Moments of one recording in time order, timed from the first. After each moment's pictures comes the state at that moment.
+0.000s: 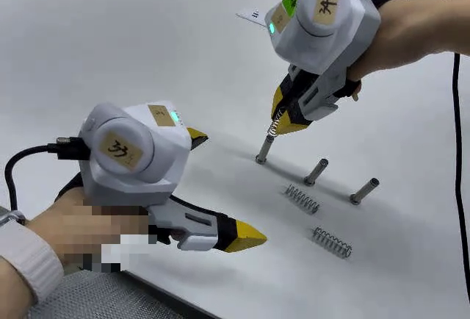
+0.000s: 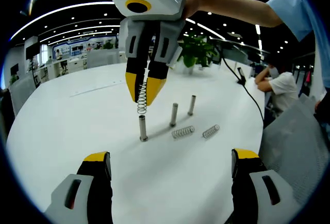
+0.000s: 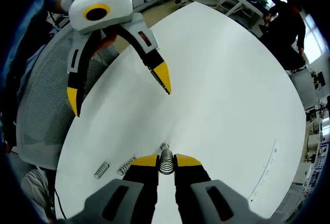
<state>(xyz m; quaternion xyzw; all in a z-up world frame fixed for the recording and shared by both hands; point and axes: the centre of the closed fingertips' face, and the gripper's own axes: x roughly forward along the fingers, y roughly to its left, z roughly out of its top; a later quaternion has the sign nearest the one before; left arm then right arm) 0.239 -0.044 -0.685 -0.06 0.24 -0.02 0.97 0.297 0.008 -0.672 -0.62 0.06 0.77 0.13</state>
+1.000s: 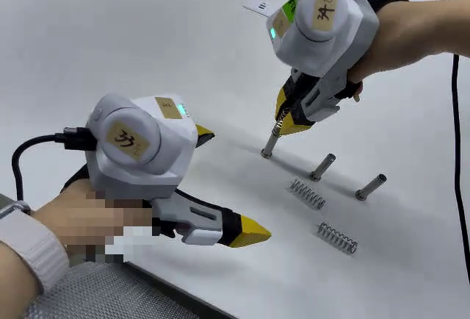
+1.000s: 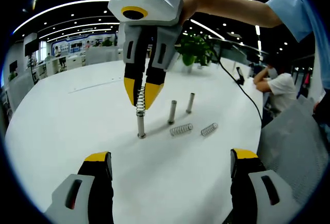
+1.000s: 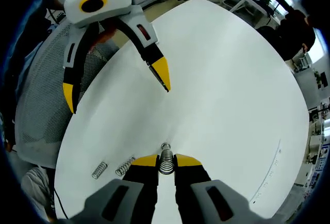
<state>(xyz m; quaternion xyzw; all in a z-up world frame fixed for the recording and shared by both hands) 0.236 -0.045 -0.689 -0.07 0.25 -0.03 0.97 0.298 0.011 -0.686 -0.62 0.07 0.77 0.12</state>
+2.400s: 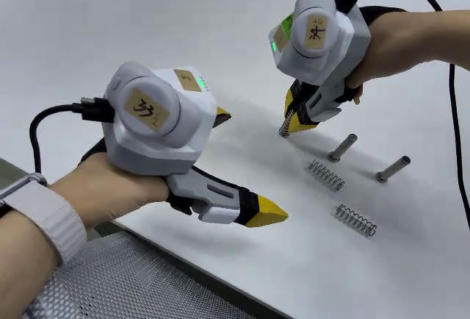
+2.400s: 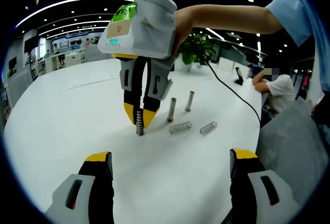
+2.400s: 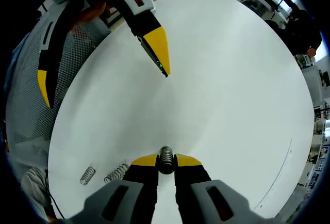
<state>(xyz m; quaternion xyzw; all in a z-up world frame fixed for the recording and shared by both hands) 0.235 -0.047 -0.693 -0.08 0.25 -0.03 0.96 0.300 0.010 -0.738 -0.64 0.08 0.75 0.11</state>
